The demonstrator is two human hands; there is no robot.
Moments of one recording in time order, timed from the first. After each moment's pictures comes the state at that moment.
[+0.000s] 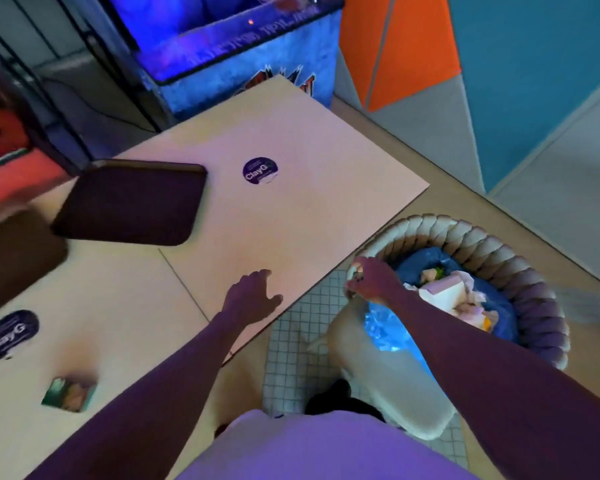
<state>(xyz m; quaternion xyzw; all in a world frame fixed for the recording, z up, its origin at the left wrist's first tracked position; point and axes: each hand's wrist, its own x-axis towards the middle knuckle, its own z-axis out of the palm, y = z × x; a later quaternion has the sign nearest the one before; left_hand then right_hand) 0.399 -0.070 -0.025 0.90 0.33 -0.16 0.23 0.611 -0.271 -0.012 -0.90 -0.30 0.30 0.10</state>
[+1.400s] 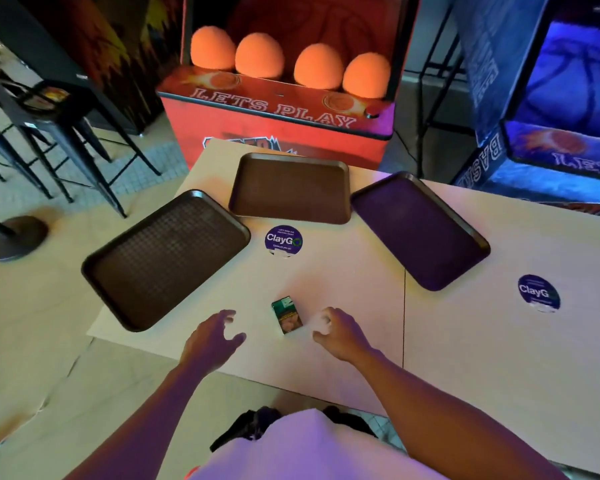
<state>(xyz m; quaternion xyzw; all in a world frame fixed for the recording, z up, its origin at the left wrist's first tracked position) -0.120 -0.012 -0.035 0.57 0.76 0.07 0.31 0.178 0.033 -0.029 -0.65 -0.66 0.38 0.00</state>
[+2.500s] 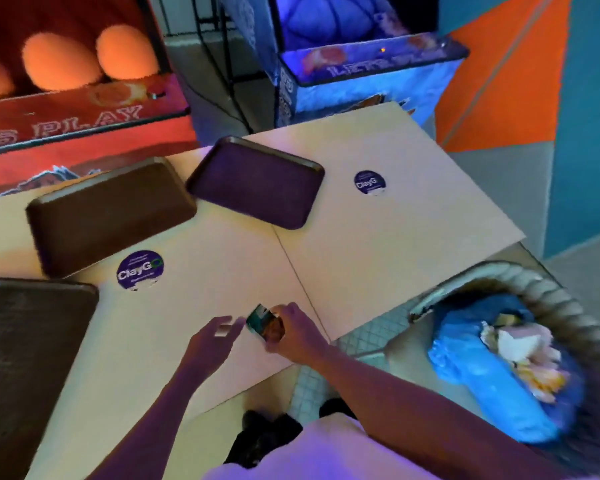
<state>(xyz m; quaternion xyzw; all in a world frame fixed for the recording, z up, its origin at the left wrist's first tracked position) 0.029 0.030 -0.044 0.63 0.58 0.04 0.51 0.225 -0.061 -0.033 -0.77 -0.52 0.35 0.13</state>
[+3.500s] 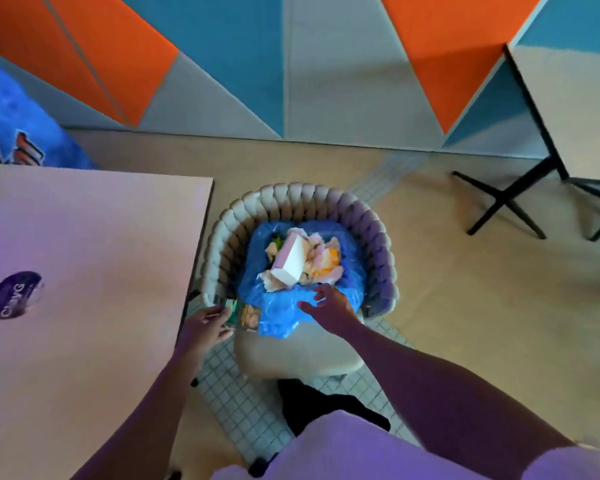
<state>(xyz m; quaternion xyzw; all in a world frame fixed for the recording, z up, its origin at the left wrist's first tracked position) 0.581 -0.210 -0.067 0.65 0.37 -0.21 0.63 0.592 -0.486 -0.049 -0.88 0.15 0.23 0.38</state>
